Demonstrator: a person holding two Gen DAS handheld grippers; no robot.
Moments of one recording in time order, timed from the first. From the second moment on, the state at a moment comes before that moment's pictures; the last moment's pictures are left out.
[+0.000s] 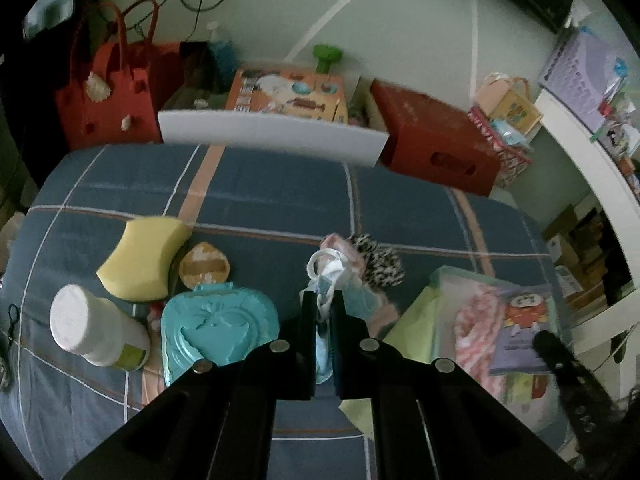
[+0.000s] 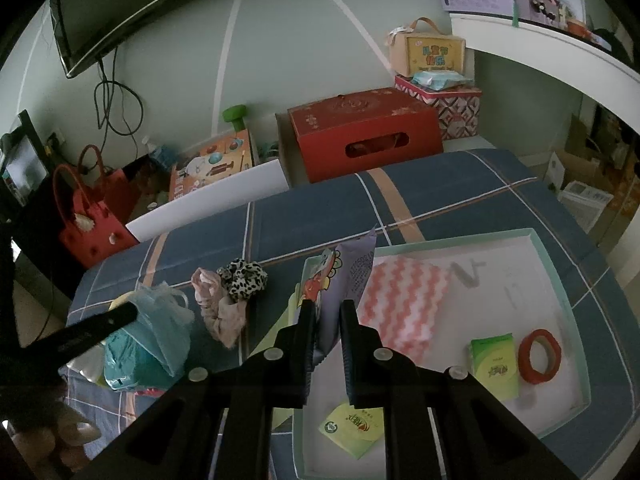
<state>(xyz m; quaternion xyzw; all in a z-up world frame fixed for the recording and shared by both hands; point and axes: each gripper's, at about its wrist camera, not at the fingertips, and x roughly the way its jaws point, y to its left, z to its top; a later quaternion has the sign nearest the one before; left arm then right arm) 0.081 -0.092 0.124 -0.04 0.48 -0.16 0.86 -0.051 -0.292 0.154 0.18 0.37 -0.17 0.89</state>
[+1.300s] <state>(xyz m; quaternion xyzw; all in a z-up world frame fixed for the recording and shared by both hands) 0.031 -0.257 0.146 0.00 0.42 -0.35 0.84 -0.116 -0.455 0.121 0.31 0.33 -0.30 0.84</state>
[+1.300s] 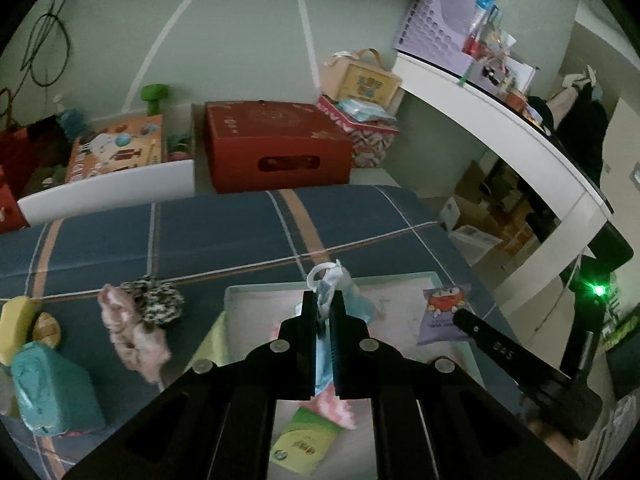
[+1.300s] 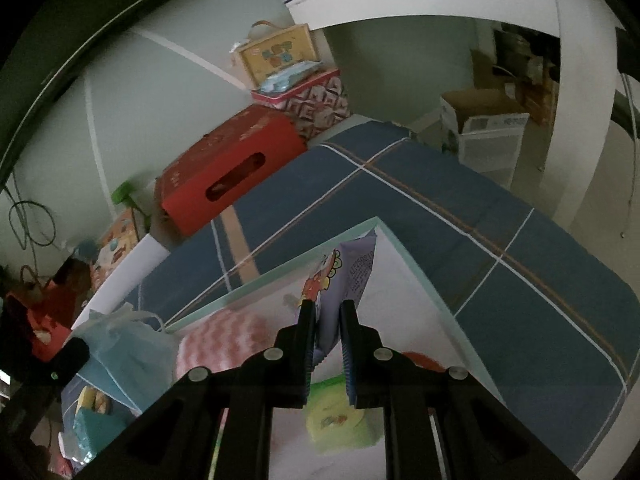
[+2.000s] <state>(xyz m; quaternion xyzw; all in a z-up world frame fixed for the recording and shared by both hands) 0.024 -0.288 0.116 0.03 0.47 -0.35 0.81 -0.119 -0.471 0.113 0.30 0.37 -0.33 0.81</state>
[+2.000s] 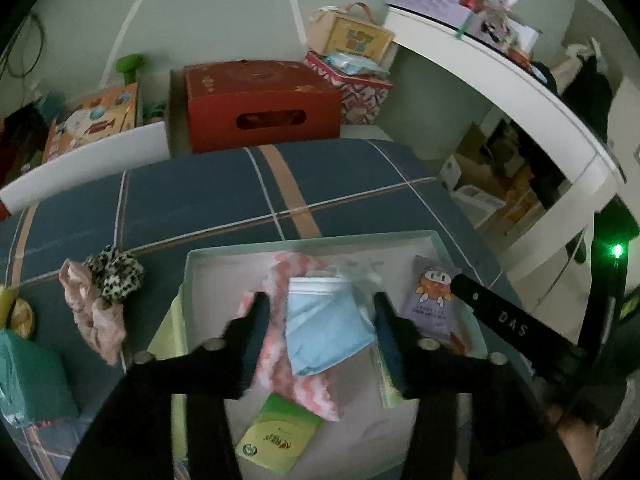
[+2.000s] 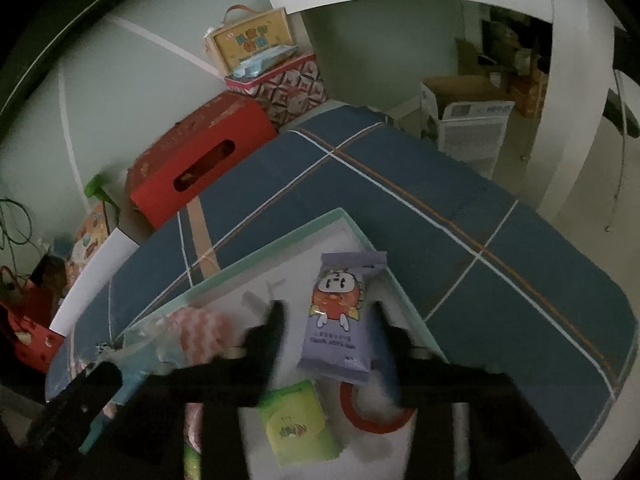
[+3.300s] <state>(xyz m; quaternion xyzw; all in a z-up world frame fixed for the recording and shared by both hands) 0.093 -0.170 0.098 -0.06 0.54 -0.17 0.82 -0.081 -0.407 0.132 0.19 0.44 -0.31 0.82</state>
